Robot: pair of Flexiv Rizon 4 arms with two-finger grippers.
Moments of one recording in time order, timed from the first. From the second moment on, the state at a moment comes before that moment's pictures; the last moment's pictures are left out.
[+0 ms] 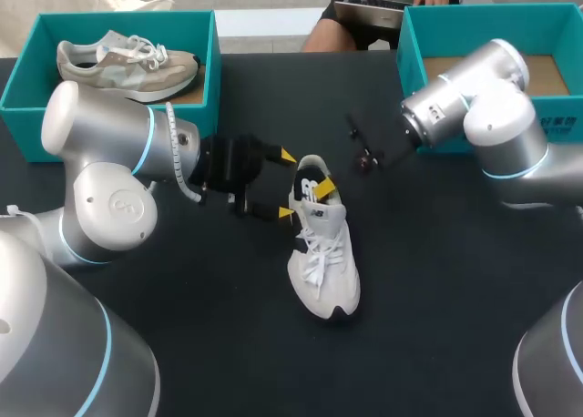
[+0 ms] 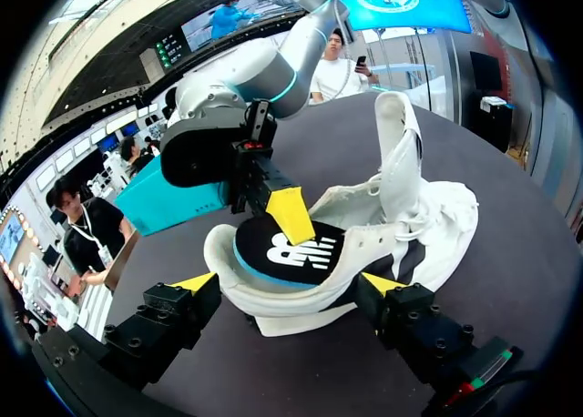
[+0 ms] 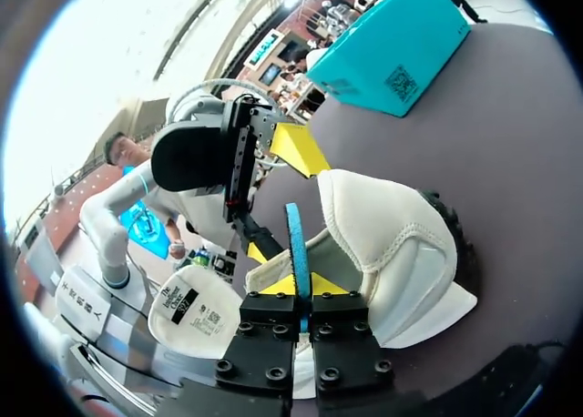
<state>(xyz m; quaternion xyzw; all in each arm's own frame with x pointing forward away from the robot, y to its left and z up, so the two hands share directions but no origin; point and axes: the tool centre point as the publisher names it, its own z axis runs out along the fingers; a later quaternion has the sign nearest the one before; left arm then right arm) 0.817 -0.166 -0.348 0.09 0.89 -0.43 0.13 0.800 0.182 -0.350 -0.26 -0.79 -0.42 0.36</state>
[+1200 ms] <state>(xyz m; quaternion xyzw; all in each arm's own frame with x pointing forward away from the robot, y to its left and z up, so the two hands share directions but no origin) 0.817 -0.166 -0.348 0.09 0.89 -0.43 0.13 0.856 0.180 -0.295 -0.19 -0.85 -0.42 0.26</state>
